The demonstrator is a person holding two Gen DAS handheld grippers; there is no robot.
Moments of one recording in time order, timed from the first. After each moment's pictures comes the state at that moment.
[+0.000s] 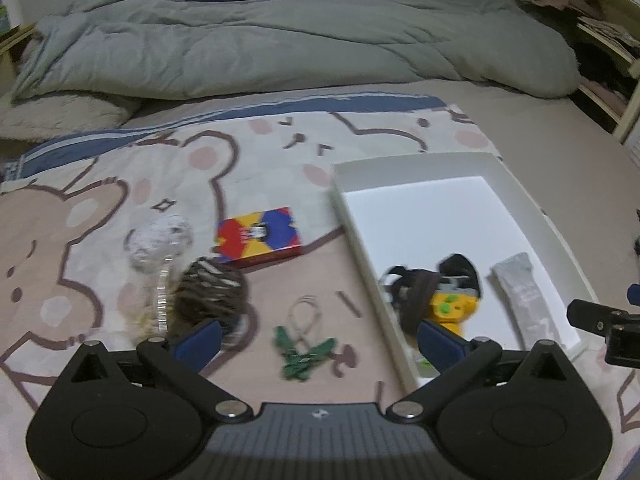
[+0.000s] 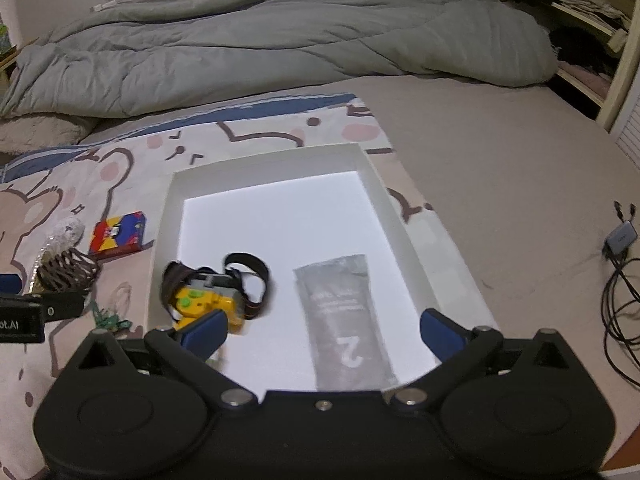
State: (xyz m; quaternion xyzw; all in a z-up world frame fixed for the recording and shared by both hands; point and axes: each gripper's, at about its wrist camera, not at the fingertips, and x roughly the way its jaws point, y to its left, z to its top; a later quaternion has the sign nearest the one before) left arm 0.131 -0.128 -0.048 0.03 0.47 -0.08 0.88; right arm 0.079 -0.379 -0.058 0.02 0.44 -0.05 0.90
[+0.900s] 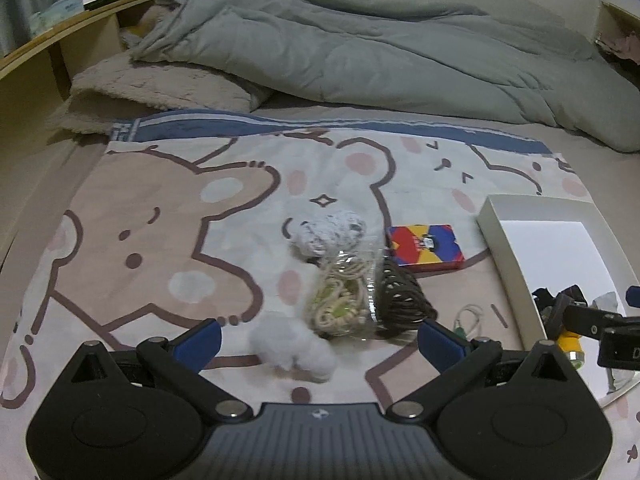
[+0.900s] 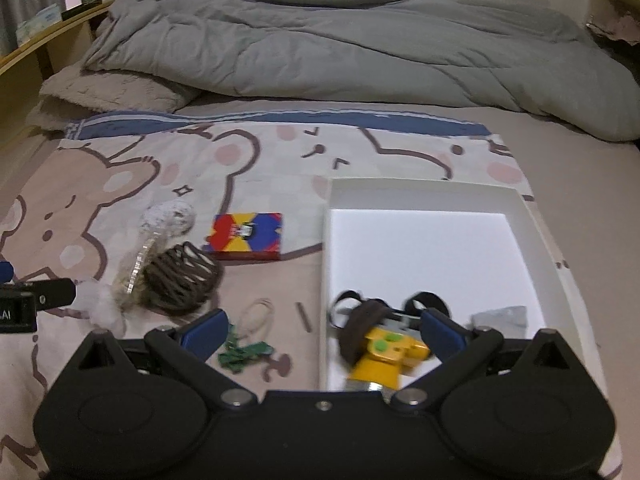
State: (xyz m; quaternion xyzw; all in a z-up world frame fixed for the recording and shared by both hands) left arm 0.116 0.013 -0.033 0.00 0.45 0.02 0.89; right arm 0.121 -0.236 -0.054 -0.02 0.44 0.05 0.90
